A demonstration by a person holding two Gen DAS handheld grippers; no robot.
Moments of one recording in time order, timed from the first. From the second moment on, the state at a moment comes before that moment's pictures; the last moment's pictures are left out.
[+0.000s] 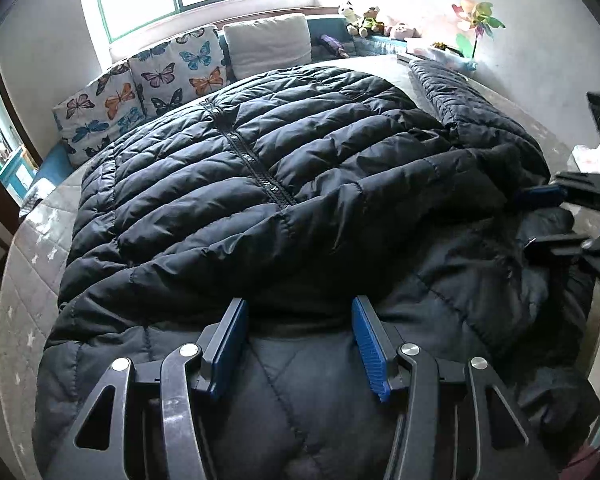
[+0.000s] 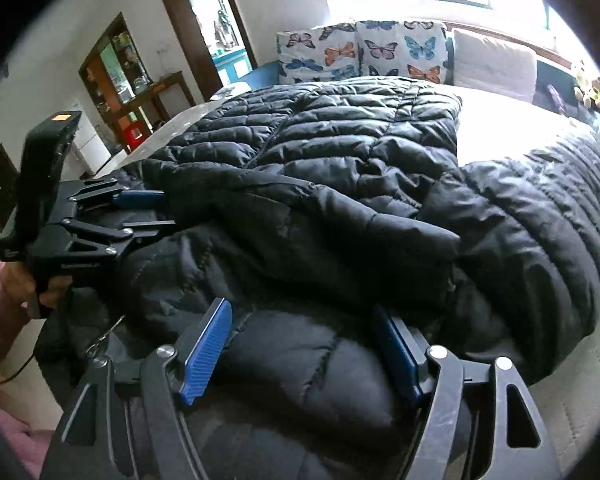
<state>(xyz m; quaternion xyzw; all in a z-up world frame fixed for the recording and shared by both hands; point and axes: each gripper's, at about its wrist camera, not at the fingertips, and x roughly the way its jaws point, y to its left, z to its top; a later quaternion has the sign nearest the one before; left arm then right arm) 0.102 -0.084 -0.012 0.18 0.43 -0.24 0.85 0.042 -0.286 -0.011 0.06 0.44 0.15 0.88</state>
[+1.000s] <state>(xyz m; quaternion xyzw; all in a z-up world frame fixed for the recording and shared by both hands) 0.098 -0.164 0.045 0.17 0.45 -0.33 0.81 0.100 -0.580 -0.047 0.44 0.37 0.04 0.82</state>
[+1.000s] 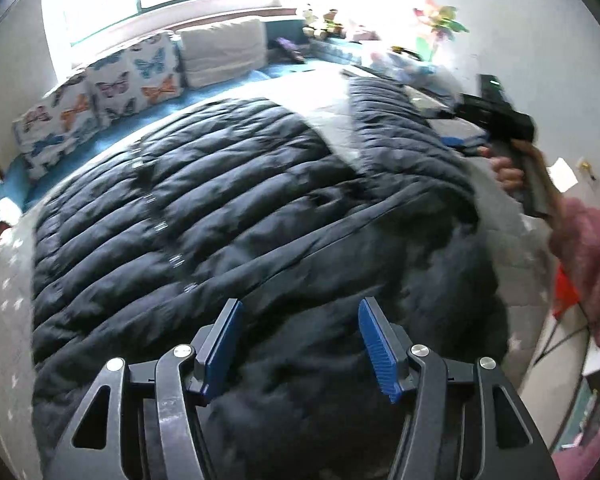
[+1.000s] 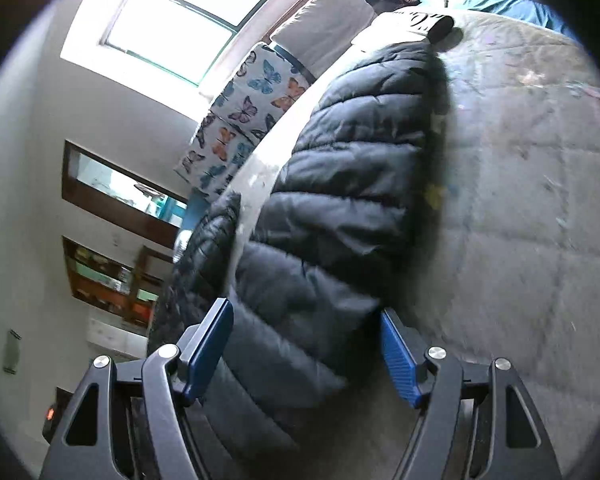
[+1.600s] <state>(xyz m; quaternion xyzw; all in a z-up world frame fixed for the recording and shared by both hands) 0.105 -0.239 0.036 0.14 0.44 -0.41 0.79 0.101 -0.580 0.002 0.41 0.32 0.05 0.85</state>
